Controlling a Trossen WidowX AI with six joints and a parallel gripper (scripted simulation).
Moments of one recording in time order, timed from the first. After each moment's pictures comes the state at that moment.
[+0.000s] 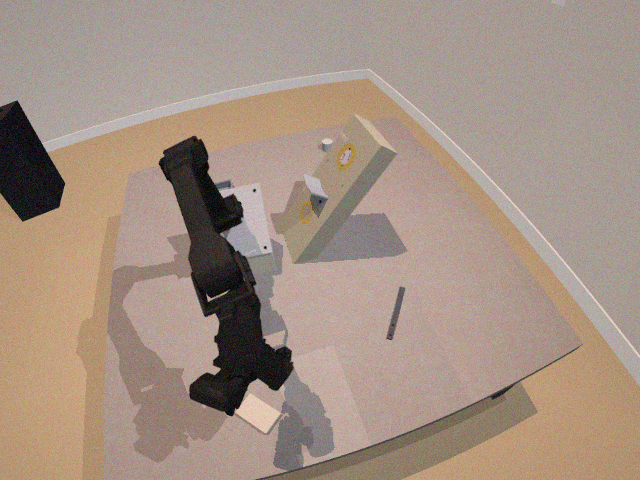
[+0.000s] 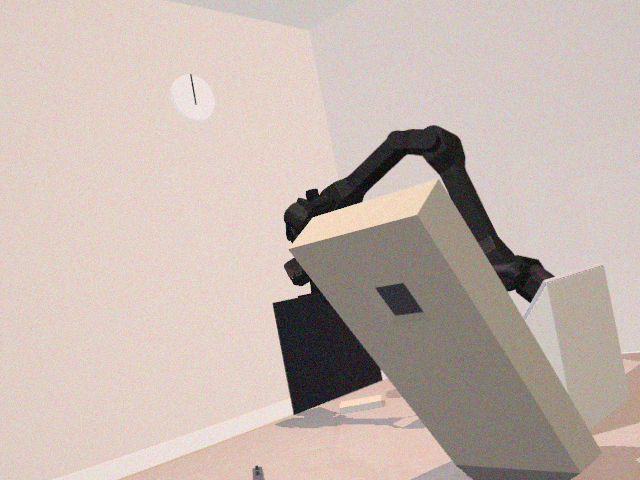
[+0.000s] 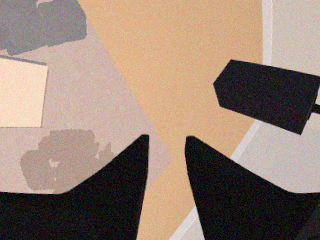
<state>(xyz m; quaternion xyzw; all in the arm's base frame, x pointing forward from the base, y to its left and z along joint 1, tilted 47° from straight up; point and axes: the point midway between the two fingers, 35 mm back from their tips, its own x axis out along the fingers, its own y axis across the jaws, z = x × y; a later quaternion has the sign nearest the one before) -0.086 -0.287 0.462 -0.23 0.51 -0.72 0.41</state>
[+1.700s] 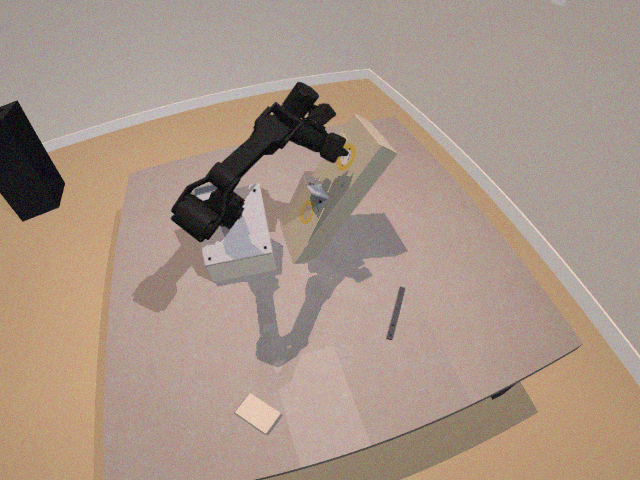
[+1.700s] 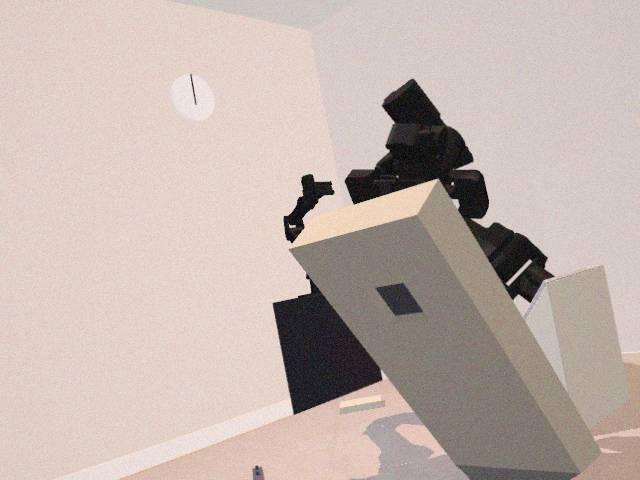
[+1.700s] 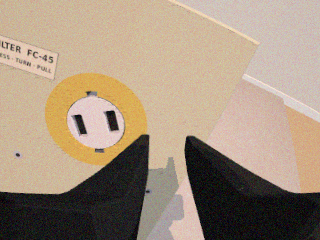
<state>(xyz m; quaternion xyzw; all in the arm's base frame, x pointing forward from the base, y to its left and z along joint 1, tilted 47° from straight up) 0.317 0.021 0.133 -0.47 0.37 -0.16 0.78</state>
